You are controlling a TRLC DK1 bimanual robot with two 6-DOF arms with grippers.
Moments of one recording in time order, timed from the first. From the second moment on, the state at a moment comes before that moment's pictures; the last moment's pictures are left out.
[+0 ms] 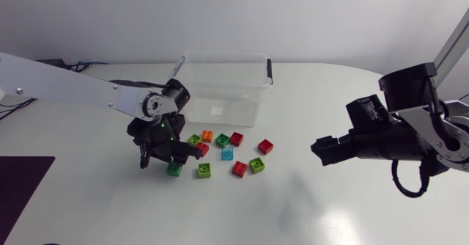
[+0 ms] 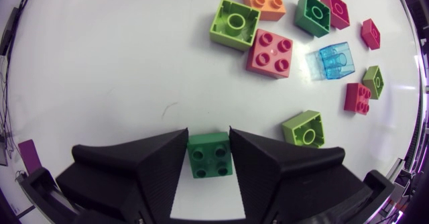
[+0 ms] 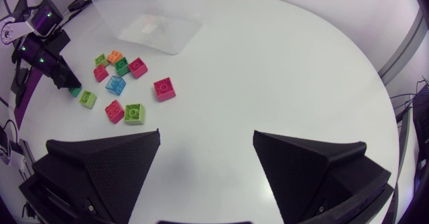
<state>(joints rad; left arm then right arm) -0.42 1.93 1.14 -0.65 -0.04 -0.16 0.21 1.18 0.67 -0.38 -0.09 -0.05</state>
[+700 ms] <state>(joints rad) -0.45 1.89 1.15 -0.70 -0.07 -0.16 0.23 1.19 0.66 -0.38 -0.09 -0.08</state>
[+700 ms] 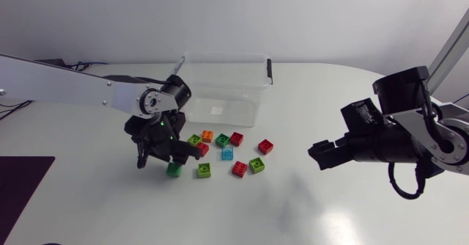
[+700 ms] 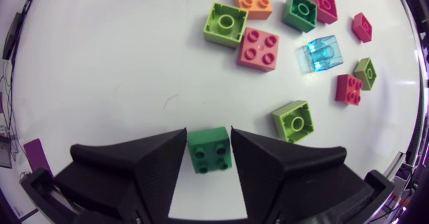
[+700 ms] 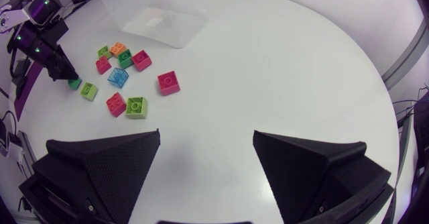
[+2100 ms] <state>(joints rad) -0.46 1.72 1.06 -0.67 -0.04 0.06 0.31 1.32 0.66 -0.38 -0.09 -0.16</state>
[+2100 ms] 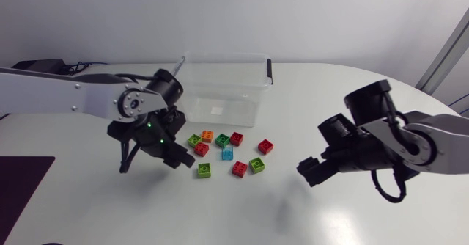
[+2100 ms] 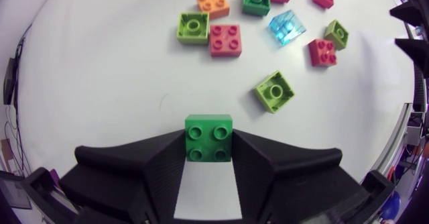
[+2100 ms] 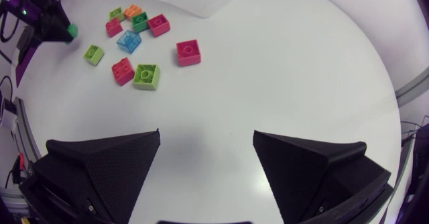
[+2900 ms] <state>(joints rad) -0.34 1.73 1.56 -0.55 0.16 0.09 0.41 1.96 1.06 -0.23 -0.09 -0.17</state>
